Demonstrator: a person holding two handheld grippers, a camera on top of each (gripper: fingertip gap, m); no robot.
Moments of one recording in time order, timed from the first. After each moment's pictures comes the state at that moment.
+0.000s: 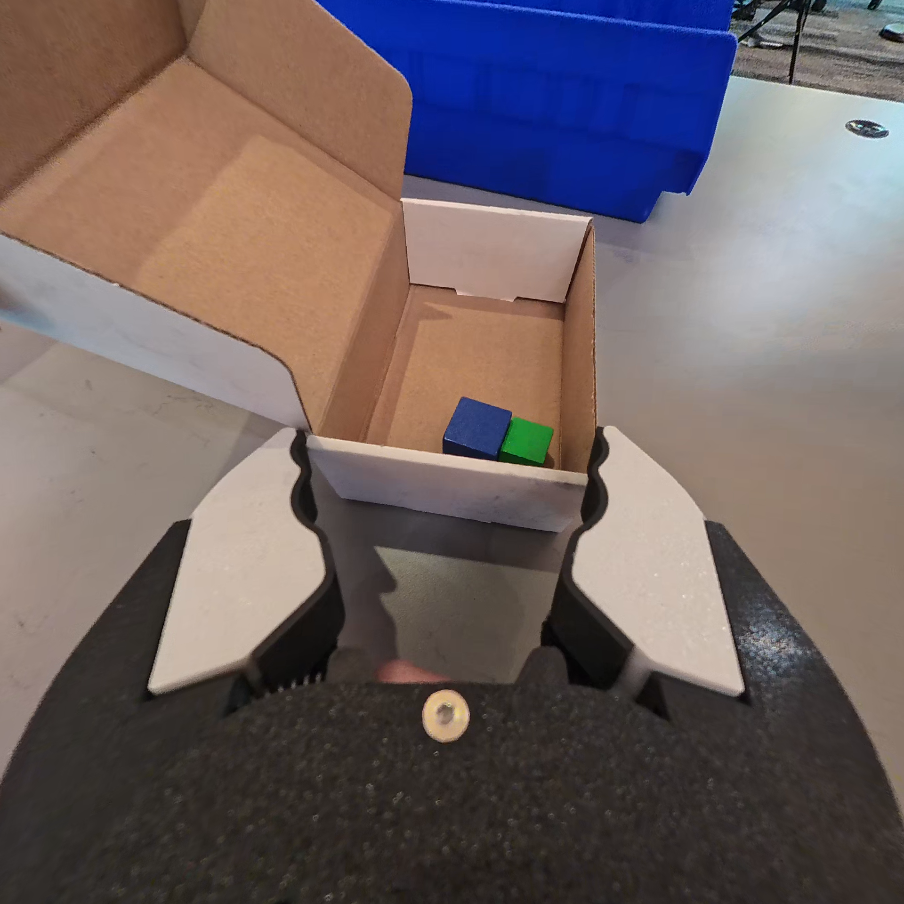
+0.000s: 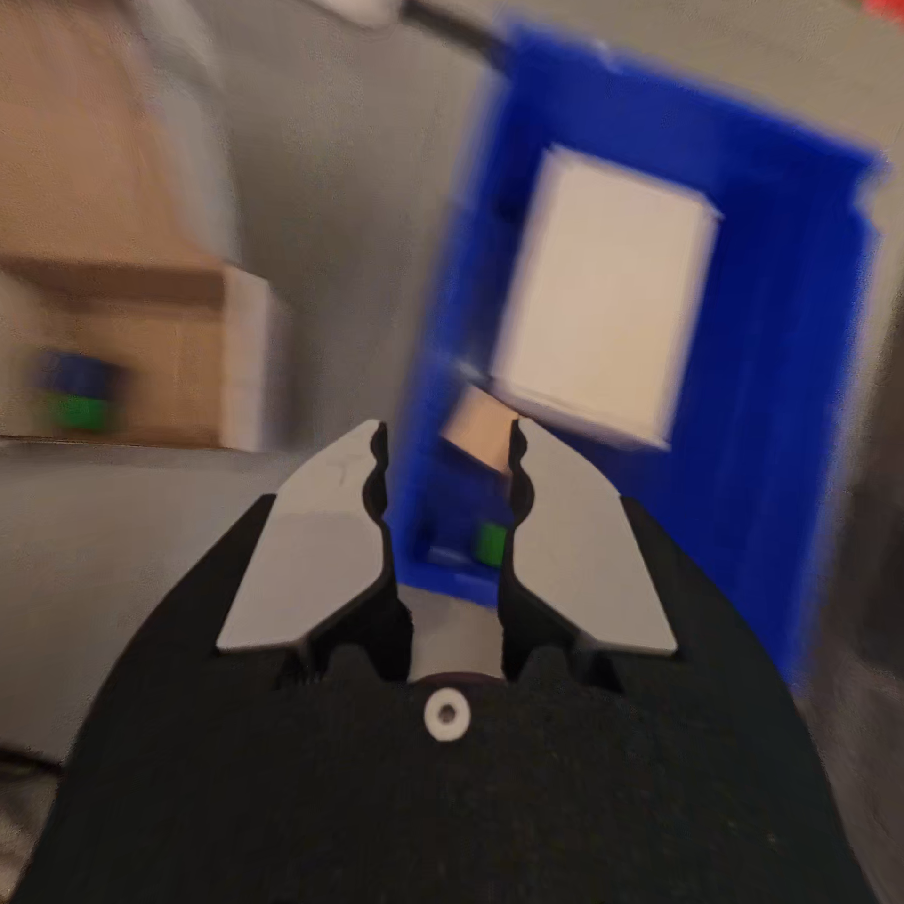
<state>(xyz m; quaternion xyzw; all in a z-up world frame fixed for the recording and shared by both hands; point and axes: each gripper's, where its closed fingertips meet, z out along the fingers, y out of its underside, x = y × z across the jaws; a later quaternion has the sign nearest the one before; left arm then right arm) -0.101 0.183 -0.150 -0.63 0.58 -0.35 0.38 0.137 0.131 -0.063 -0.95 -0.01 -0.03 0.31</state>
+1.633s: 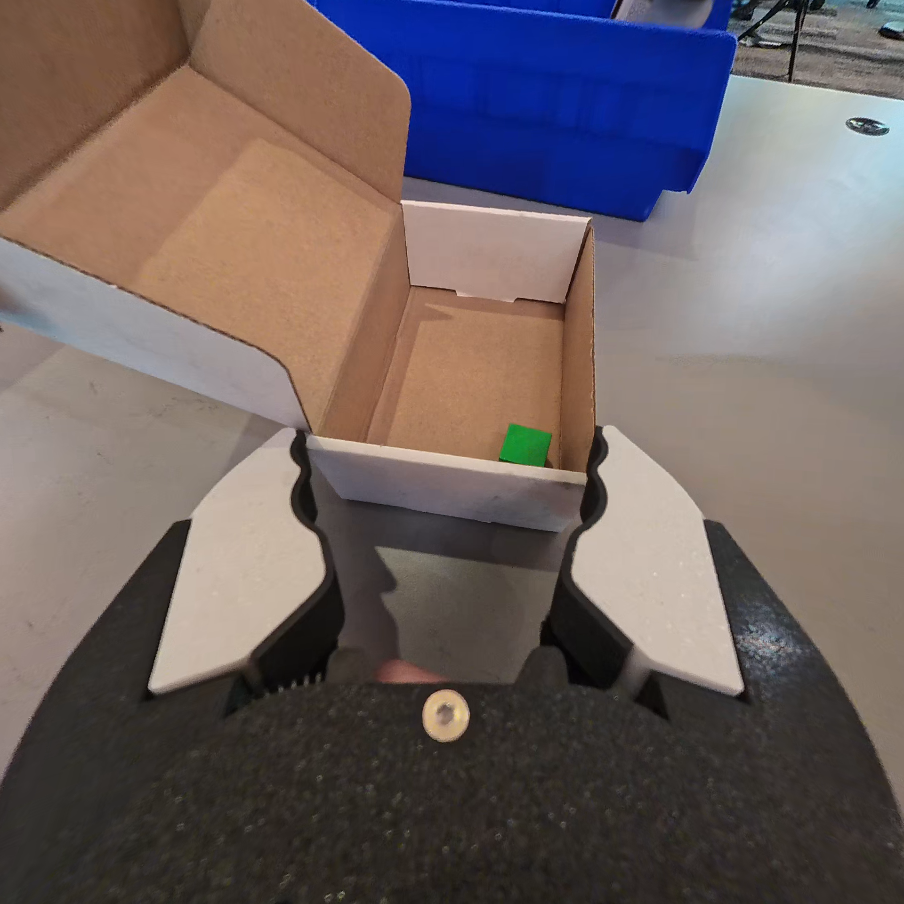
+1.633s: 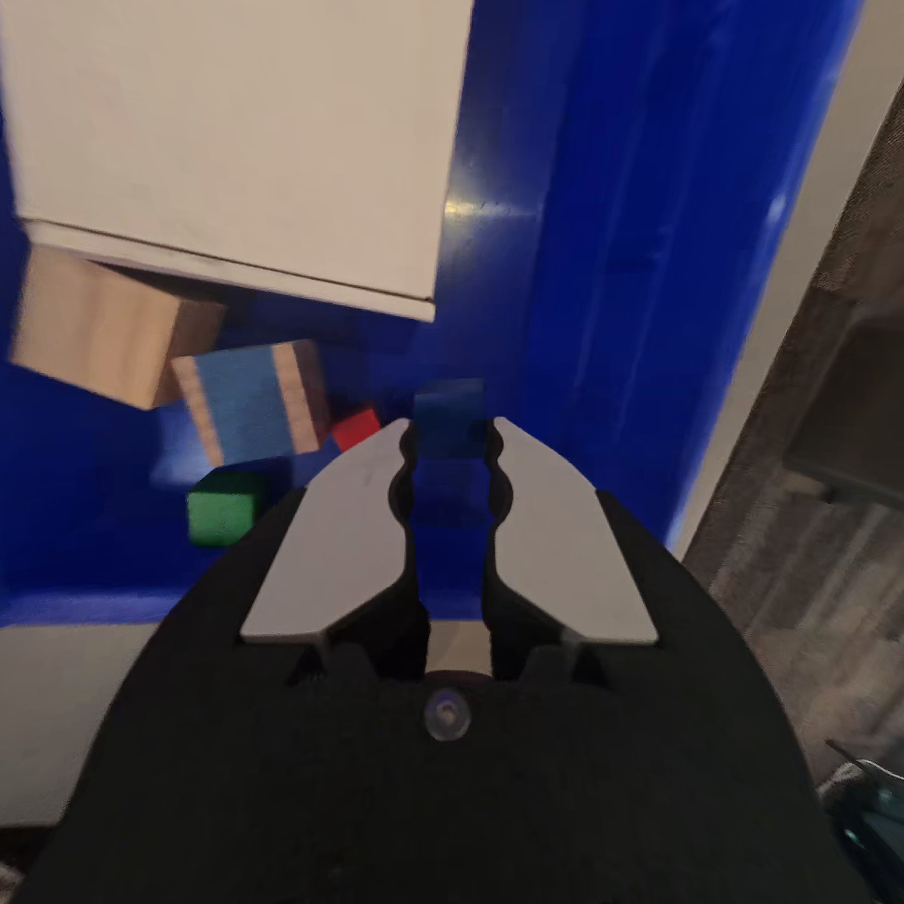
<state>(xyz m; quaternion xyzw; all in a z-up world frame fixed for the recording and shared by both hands) -0.102 0.185 -0.150 -0.63 0.58 -0.34 0.38 0.274 0.091 -0.161 -0.99 0.06 -0.09 0.12</state>
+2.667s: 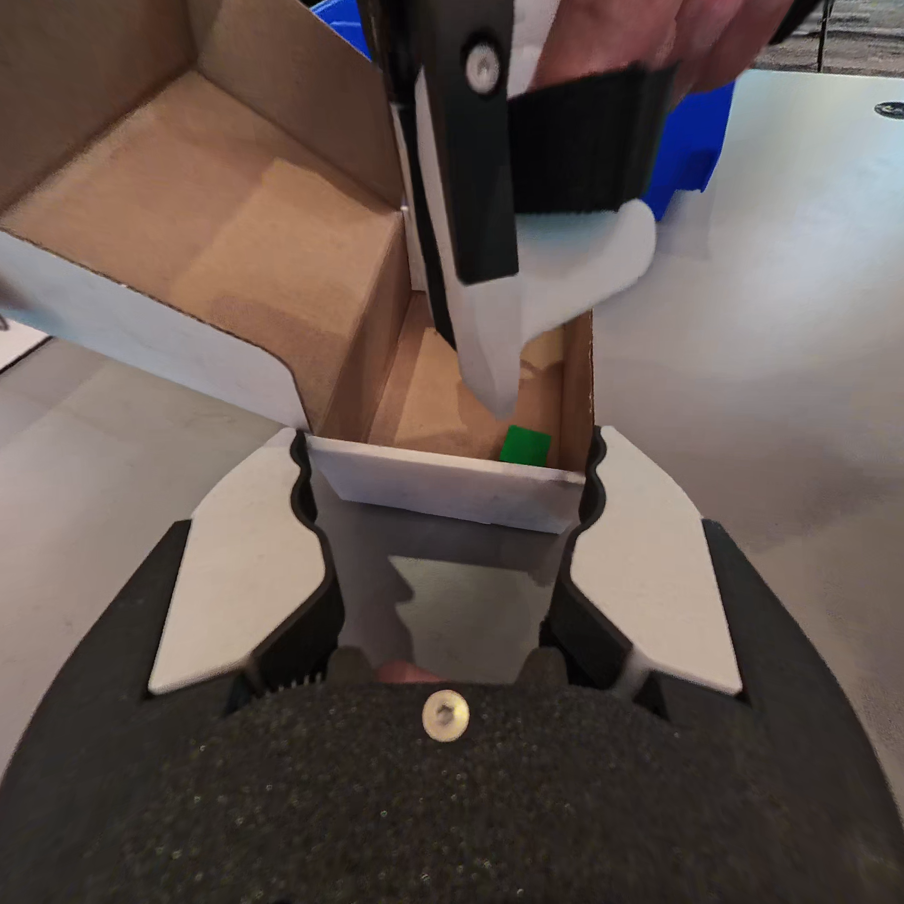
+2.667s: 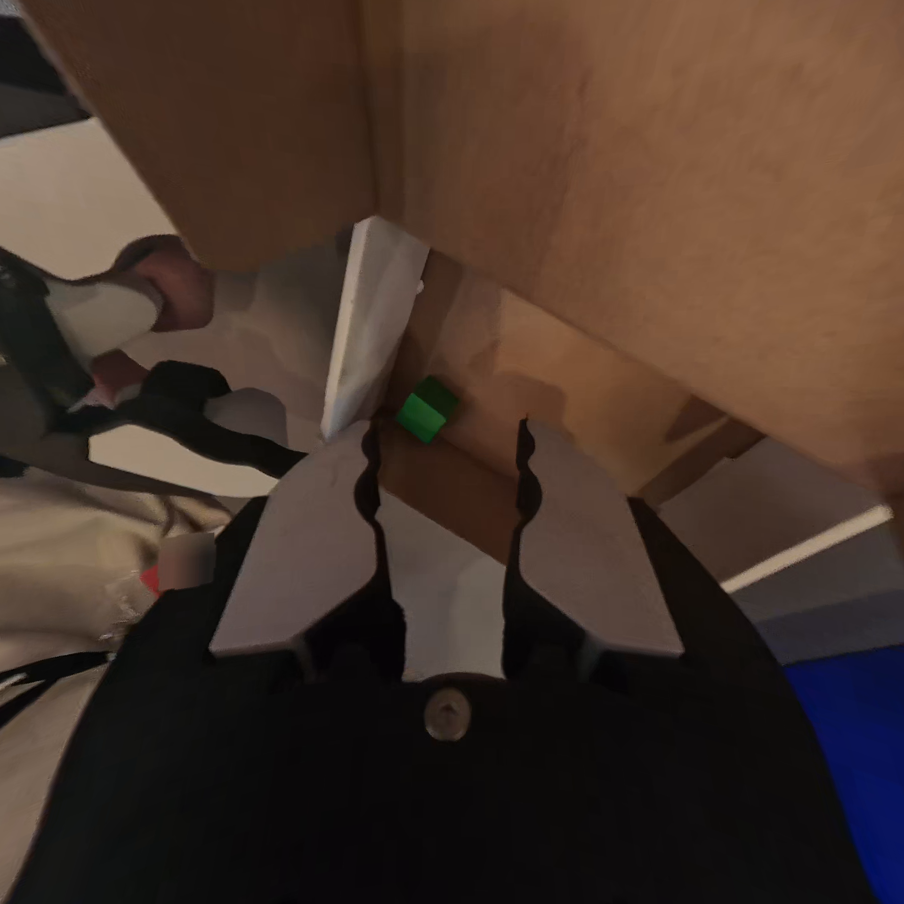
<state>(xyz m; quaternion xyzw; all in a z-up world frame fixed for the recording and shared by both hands) -0.101 0.187 -0.146 -0.62 0.58 -0.33 0.41 -0.080 0.181 -0.158 -0.97 -0.17 0.18 -0.03</state>
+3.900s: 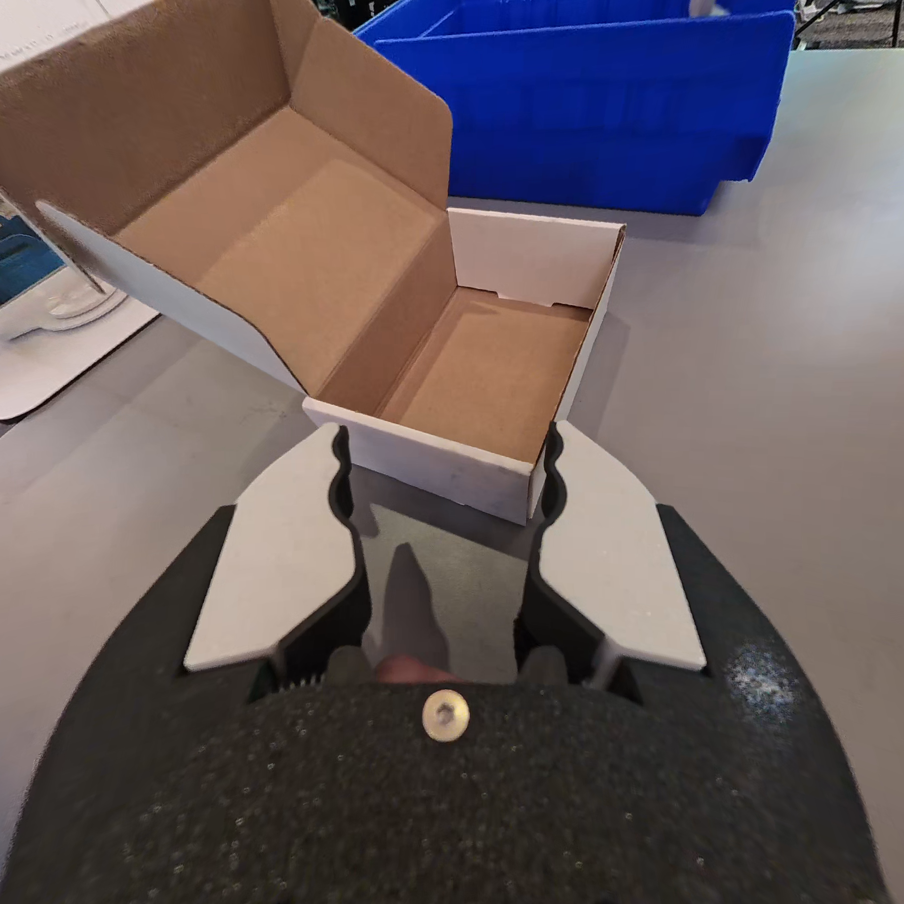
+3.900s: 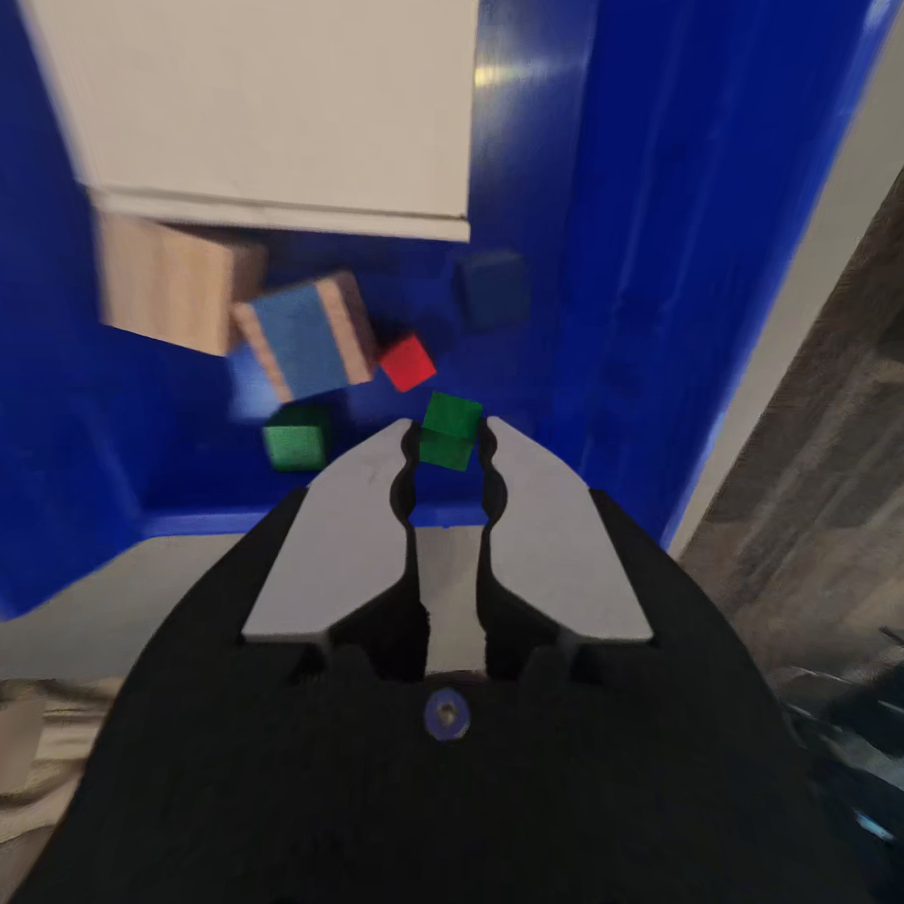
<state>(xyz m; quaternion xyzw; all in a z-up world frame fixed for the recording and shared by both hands) -0.108 0.198 -0.142 -0.62 0.58 -0.30 0.44 0.253 0.066 -0.145 -0.99 0.12 -0.04 0.02</state>
